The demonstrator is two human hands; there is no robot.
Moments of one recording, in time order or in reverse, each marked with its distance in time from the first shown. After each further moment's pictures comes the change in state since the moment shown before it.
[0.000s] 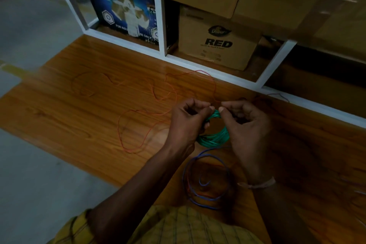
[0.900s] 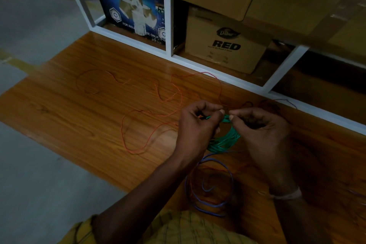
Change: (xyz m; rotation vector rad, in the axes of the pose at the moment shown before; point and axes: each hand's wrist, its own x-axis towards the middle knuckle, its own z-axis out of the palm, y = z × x) left_hand -0.010 0.003 0.004 0.058 0.013 0.165; right_hand 0.012 -0.004 -0.018 0.008 -0.181 0.009
